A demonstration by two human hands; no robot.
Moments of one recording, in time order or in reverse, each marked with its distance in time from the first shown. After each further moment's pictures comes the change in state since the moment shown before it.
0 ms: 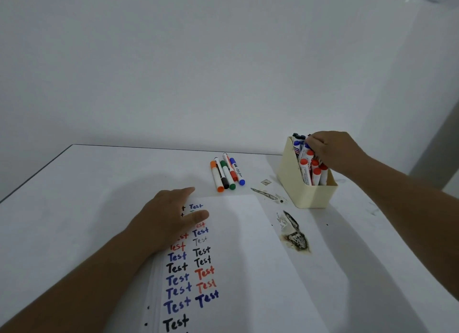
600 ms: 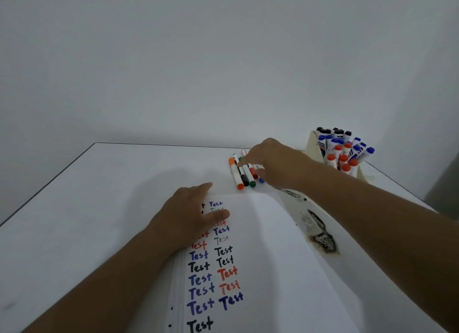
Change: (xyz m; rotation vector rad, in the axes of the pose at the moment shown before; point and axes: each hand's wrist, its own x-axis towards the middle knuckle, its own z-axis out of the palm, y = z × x) left_hand 0.006 -0.003 0.002 -0.037 0.020 -0.016; right_hand -0.009 -0.100 0.103 -0.365 -0.288 -0.596
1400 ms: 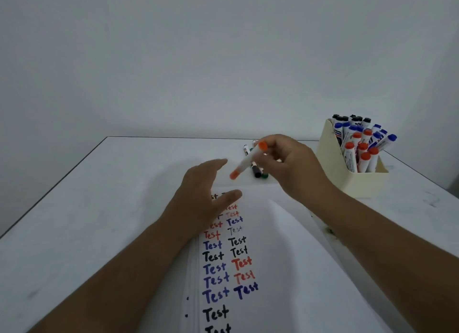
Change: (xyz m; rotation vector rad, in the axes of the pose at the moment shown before) left_hand -0.002 -0.003 0.000 -0.151 0.267 0.182; right_hand -0.041 -0.059 0.013 0.908 0.450 0.251
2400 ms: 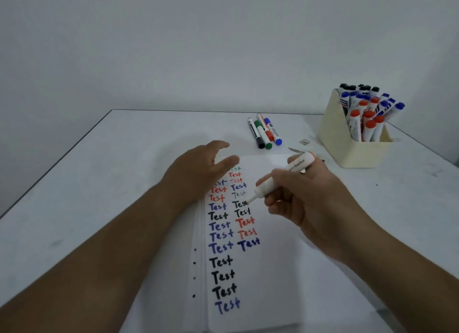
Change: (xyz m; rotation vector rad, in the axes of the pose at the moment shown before) left_hand -0.003 -0.011 -0.007 0.145 -0.110 -0.030; right_hand -0.111 -0.048 -0.003 0.726 -0.100 0.547
